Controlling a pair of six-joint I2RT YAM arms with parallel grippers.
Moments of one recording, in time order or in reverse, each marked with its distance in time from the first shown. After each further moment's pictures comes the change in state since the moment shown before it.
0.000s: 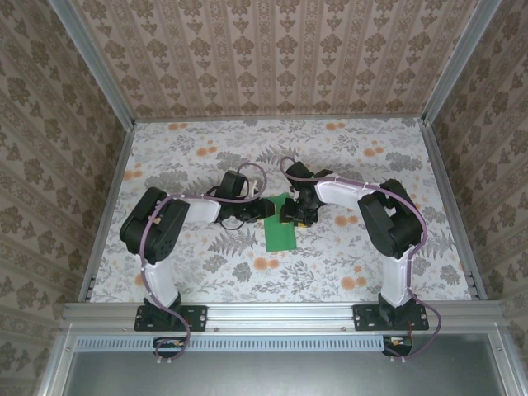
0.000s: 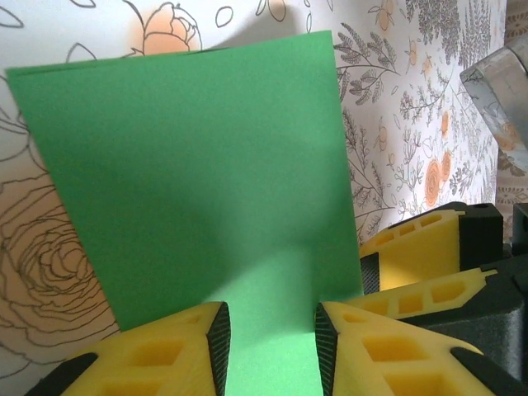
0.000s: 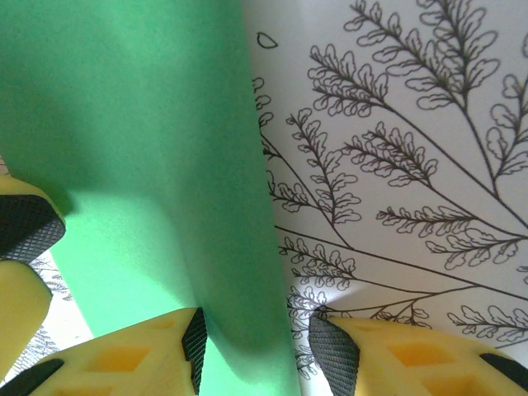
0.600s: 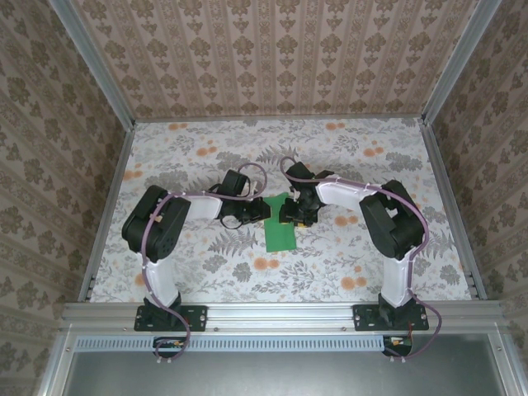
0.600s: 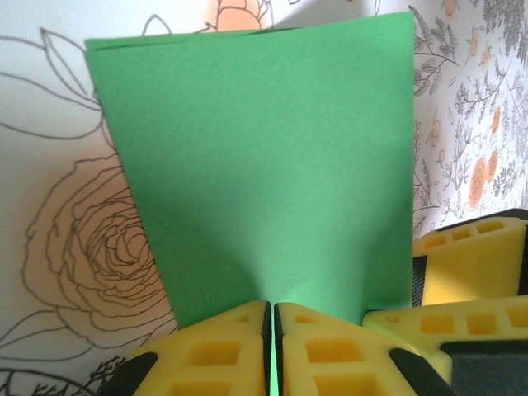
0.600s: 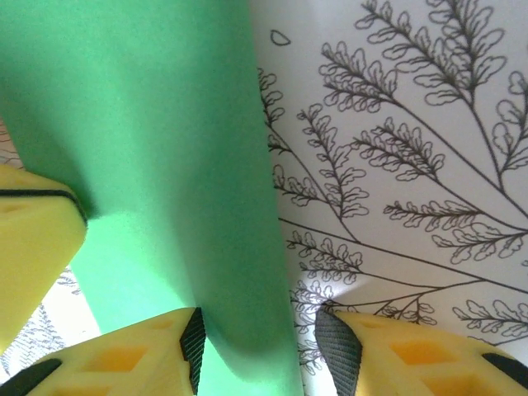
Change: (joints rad) left arm -0.001 0.024 0.048 -0.142 -0.055 0.031; right arm 0.003 -0.040 -0.023 0.027 -0.002 -0.002
